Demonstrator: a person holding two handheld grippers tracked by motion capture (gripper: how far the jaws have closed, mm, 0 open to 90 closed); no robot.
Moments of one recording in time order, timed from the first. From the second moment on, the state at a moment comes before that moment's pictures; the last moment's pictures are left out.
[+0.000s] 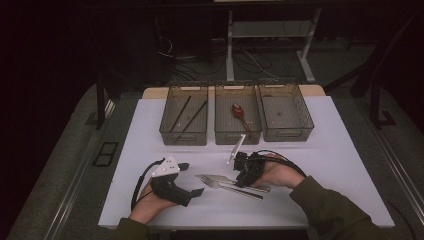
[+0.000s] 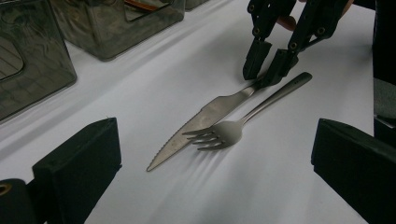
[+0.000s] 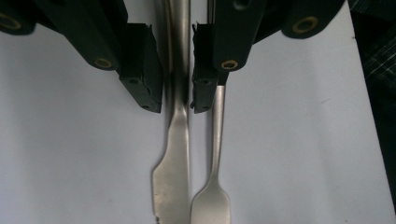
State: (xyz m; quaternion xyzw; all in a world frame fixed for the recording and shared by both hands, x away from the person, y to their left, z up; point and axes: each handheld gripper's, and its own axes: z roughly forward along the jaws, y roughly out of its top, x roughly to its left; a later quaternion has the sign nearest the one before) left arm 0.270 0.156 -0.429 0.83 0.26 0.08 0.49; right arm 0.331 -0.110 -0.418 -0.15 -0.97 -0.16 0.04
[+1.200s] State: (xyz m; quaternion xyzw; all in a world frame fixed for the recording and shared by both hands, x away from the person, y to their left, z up) left arm 0.270 0.157 -0.429 0.83 0.26 0.08 0.49; right arm 0.327 -0.090 -0.417 -0.16 -0.98 -0.09 0.00
